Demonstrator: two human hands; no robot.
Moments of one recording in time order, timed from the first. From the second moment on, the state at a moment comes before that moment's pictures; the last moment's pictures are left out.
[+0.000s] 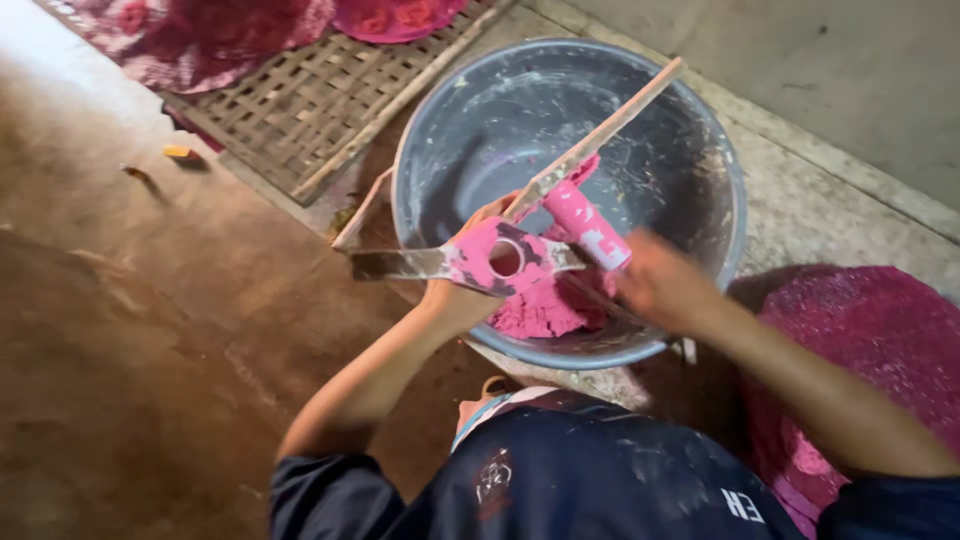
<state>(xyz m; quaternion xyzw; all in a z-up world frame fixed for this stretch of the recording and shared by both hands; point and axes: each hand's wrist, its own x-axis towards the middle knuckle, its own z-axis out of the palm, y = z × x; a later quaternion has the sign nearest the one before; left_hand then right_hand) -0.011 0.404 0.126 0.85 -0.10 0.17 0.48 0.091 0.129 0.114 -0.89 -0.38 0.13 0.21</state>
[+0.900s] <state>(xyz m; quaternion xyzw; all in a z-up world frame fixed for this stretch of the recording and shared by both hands) -0.029 0.424 0.072 0.47 -0.15 -0.04 0.87 0.142 0.082 0.211 -0.81 -0.50 -0.09 0.30</state>
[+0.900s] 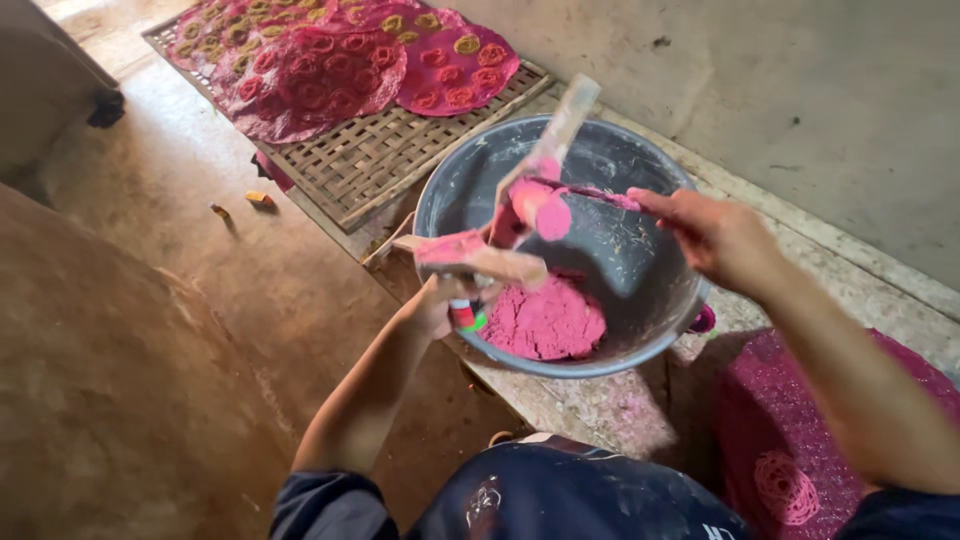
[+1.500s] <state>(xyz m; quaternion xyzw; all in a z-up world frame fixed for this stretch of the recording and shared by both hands) 0.028 0.372 0.048 0.52 0.09 0.06 0.85 0.086 0.109 0.080 -0.75 -0.38 0.02 0.54</state>
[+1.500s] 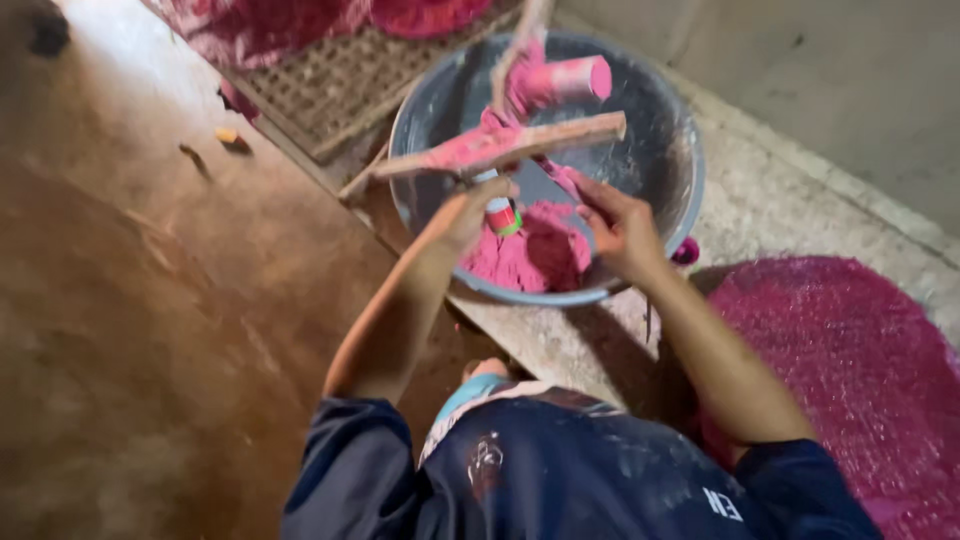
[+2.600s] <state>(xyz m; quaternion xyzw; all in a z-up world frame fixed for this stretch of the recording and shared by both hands) 0.080 0.435 0.132 0.91 0.02 0.35 0.23 0.041 0.171 0.024 -0.81 -0.20 0.08 0.55</state>
